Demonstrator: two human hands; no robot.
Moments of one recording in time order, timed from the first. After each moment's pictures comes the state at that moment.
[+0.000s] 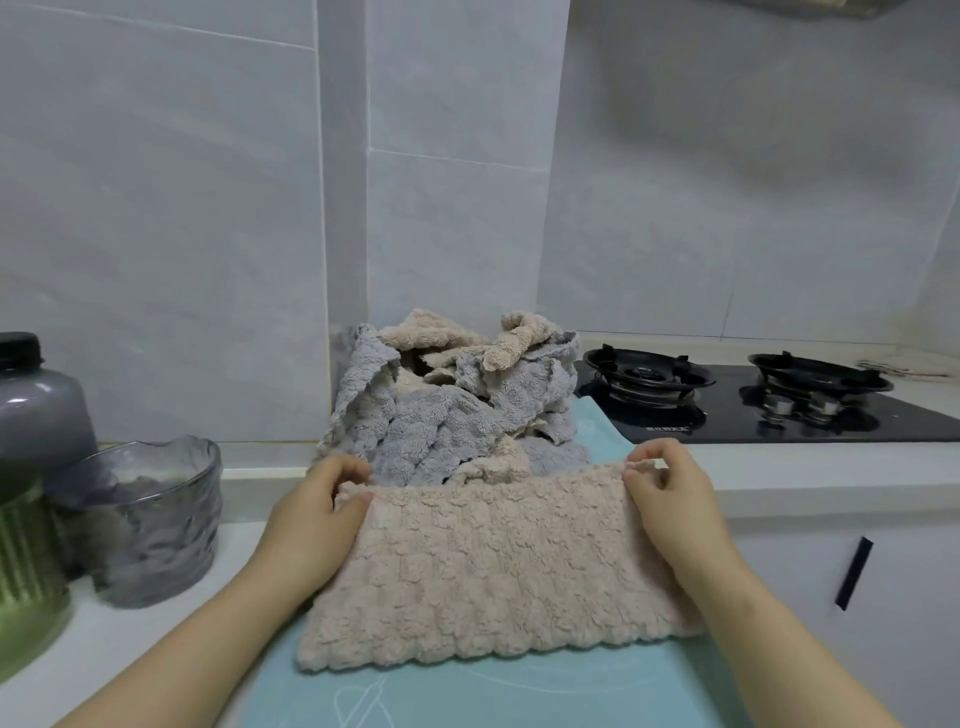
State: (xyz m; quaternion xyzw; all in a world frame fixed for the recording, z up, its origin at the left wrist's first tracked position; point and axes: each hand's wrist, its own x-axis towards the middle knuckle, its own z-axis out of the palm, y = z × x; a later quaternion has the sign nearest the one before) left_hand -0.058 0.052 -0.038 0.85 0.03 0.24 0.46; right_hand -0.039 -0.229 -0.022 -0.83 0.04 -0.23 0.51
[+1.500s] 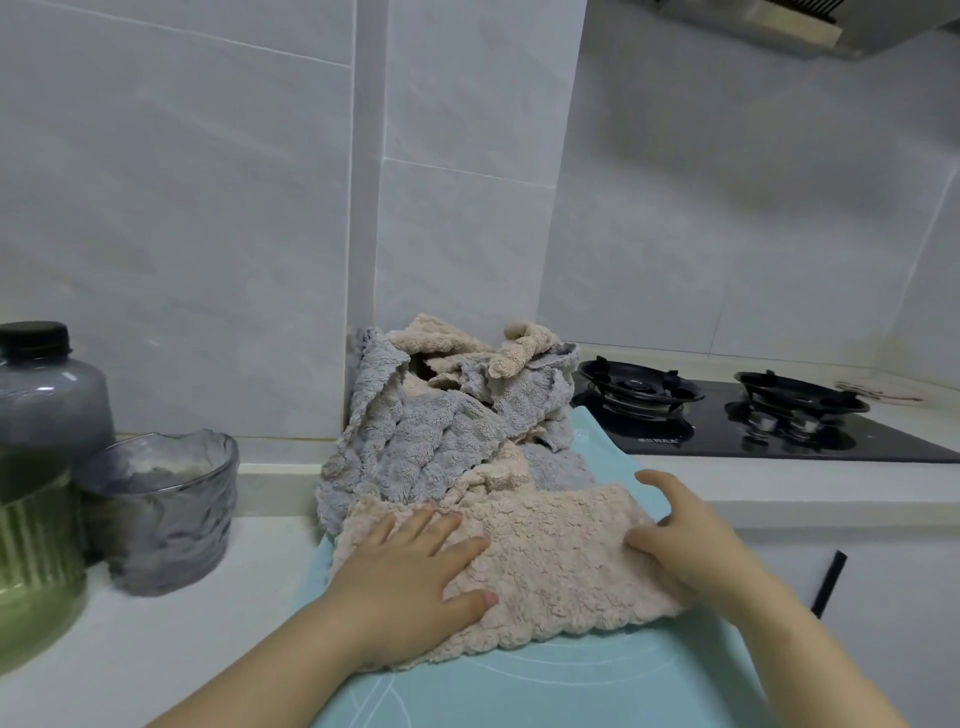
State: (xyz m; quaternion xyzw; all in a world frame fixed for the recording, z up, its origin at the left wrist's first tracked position) left_hand -0.079 0.009 -0.046 0.98 -0.17 -0.03 0.03; right_hand -0.070 -0.239 -0.002 -0.93 0.05 -0.04 0.36
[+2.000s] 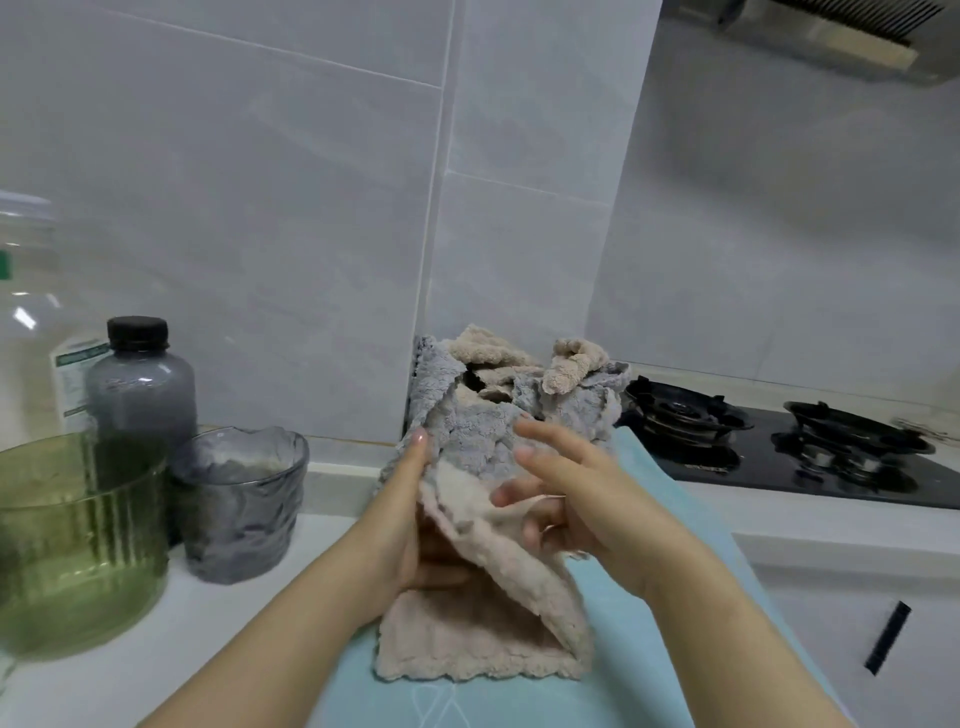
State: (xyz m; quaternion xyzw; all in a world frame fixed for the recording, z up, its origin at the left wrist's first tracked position) left_hand -0.073 0.033 -0.006 0.58 0.06 -0.05 0.81; right_hand -0.081 -0.121 0.041 -0.76 -0.13 0.09 0.63
